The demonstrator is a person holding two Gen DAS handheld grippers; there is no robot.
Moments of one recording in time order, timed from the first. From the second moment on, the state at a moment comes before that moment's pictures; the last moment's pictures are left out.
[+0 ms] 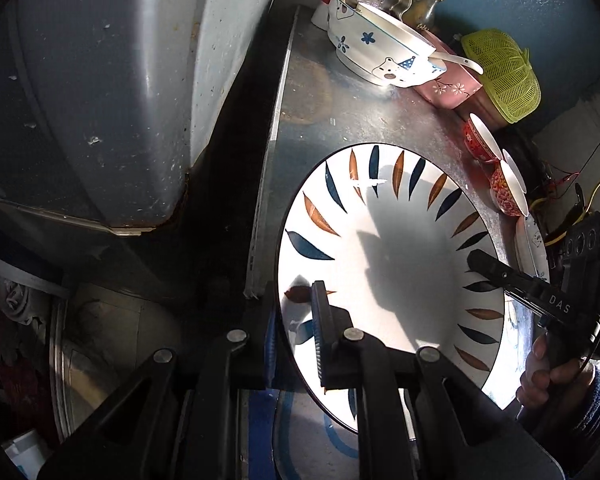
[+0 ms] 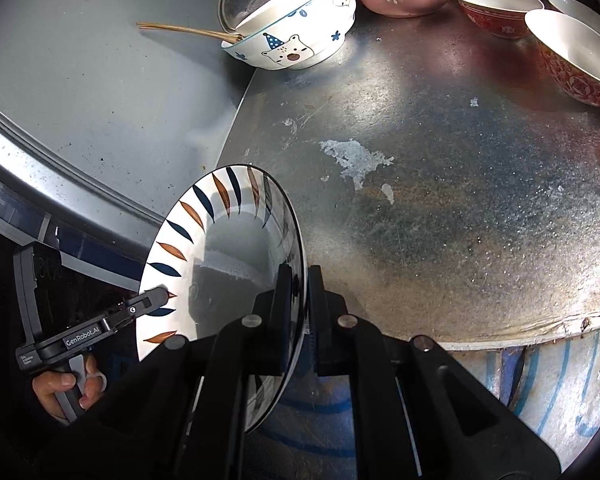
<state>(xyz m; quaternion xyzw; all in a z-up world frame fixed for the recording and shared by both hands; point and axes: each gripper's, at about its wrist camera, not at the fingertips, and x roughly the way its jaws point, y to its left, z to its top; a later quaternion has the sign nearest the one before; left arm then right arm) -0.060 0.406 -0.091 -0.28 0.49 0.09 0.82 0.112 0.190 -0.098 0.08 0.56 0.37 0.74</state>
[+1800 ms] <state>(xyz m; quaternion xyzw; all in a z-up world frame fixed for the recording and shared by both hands) -0.049 0.356 -0.047 -0.20 0.47 0.16 0.84 0.100 0.162 -0.043 -0.01 0.52 0.39 0.76</state>
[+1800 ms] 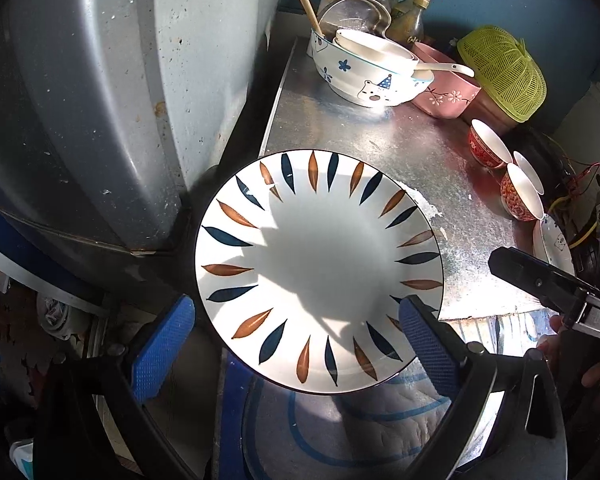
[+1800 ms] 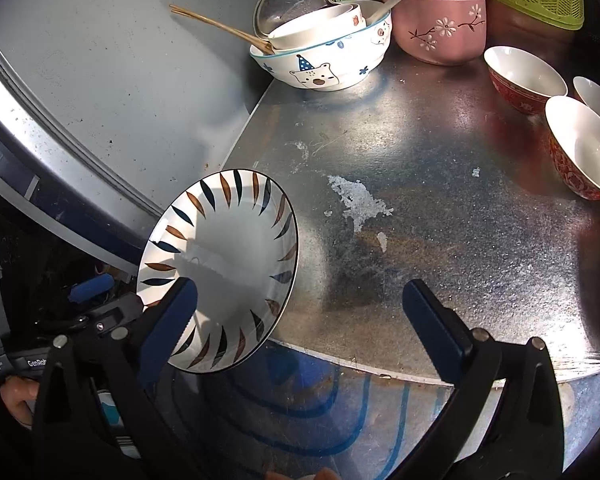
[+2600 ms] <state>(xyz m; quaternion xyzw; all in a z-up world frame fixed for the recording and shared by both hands) -0.005 0.245 -0.020 -0.16 0.47 0.10 0.86 0.107 0.024 -0.022 0.04 0.51 0.33 0.79</state>
